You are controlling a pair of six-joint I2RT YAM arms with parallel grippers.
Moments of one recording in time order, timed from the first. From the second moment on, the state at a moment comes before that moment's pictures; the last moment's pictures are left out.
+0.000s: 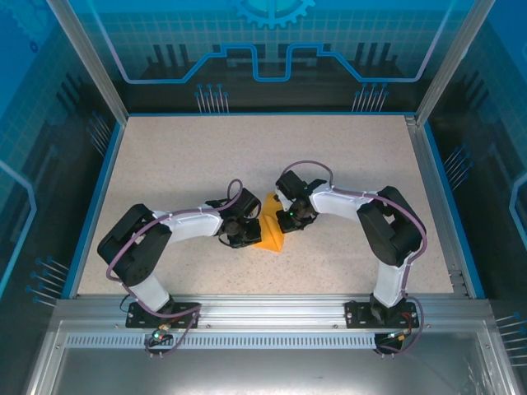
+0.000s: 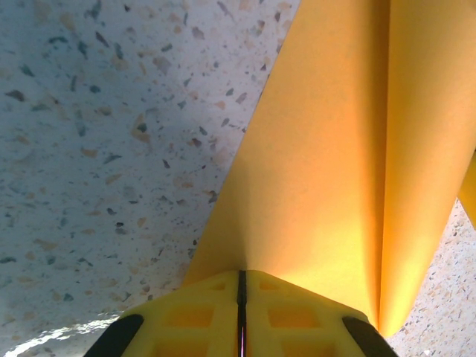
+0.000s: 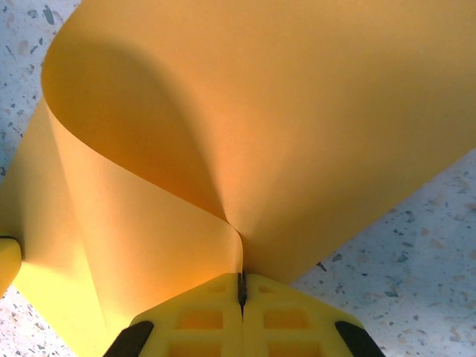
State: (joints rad) left arm -0.67 1.67 0.86 -0.40 0.21 -0.93; right arm 0.66 1.86 1.14 -0.62 -0.18 0.32
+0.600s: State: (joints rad) left arm -0.65 1.57 0.86 -0.38 0.24 -0.92; right arm 0.66 1.87 1.16 -0.64 -0.18 0.32
